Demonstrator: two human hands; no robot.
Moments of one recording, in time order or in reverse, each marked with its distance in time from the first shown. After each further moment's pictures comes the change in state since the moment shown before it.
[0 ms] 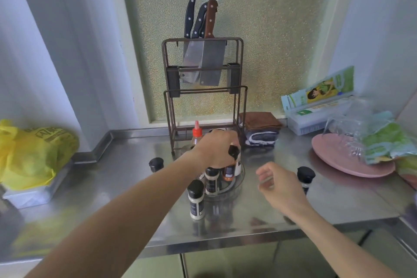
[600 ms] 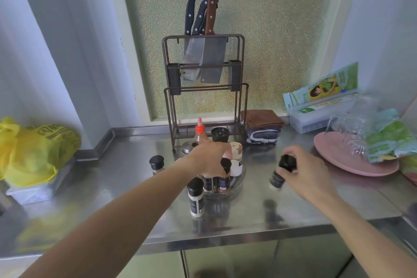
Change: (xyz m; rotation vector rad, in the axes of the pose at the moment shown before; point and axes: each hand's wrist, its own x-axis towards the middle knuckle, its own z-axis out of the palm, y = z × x) left_hand -0.012 -0.019 0.022 0.025 -0.156 -0.043; right_hand 0.016 0.014 -0.047 -0.225 0.130 0.046
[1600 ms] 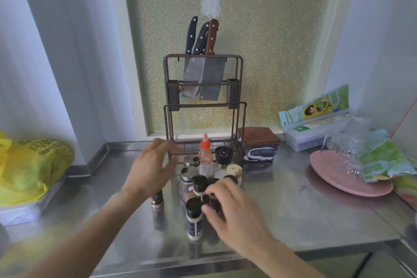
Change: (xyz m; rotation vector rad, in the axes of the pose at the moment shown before) left_hand -0.070 -0.088 -0.022 -0.163 0.663 -0.126; right_hand -0.057 -0.104 0.056 0.092 -0.014 -0.607
